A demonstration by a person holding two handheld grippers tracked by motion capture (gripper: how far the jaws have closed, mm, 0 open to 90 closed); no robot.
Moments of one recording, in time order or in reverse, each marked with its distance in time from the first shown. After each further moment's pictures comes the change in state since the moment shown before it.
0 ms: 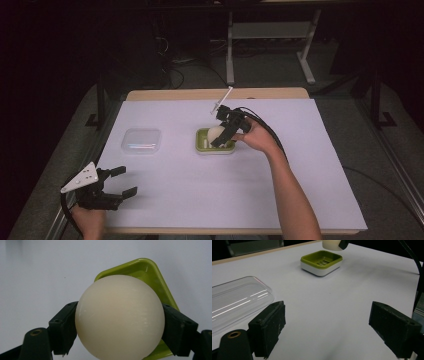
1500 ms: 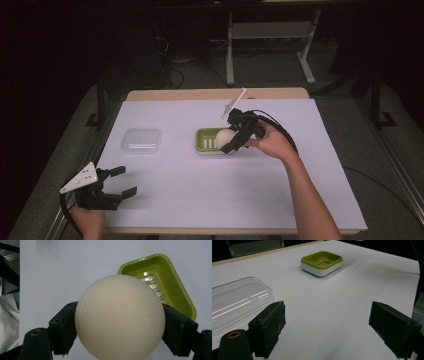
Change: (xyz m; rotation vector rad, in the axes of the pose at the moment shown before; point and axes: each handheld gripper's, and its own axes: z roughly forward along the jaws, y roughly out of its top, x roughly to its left) left arm 0.000 0.001 -0.001 -0.006 0.003 0.008; right arm 0.035 -0.019 -0.044 -0.026 0.003 -0.050
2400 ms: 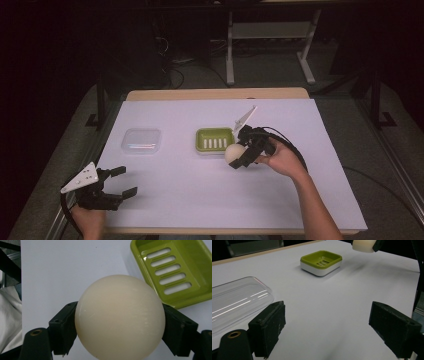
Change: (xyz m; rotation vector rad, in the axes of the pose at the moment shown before) left arm -0.001 0.000 0.001 0.005 -0.002 -0.004; right arm 0.019 -0.046 0.010 -0.006 0.015 0.033
